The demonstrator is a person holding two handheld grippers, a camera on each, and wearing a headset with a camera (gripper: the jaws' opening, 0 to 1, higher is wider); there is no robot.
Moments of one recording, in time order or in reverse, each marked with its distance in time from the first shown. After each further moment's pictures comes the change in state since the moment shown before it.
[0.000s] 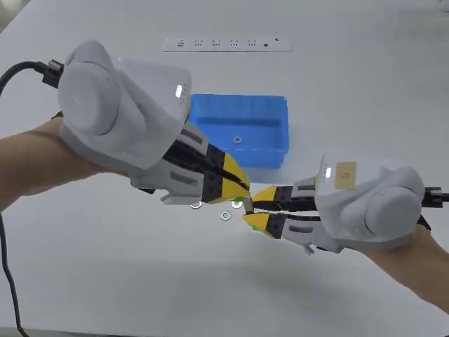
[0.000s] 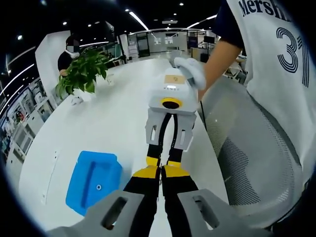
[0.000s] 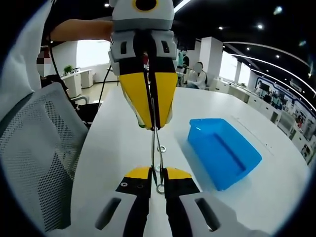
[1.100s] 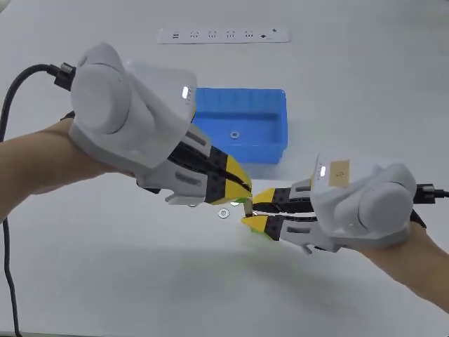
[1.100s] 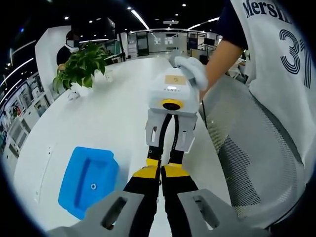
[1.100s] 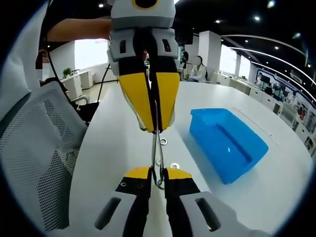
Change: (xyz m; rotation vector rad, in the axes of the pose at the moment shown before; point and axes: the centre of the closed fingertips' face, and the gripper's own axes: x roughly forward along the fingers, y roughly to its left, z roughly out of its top) left arm 0.012 0.003 -0.008 -0.030 0.001 -0.035; right arm 0.008 0.000 -0.014 0.042 0.026 0.025
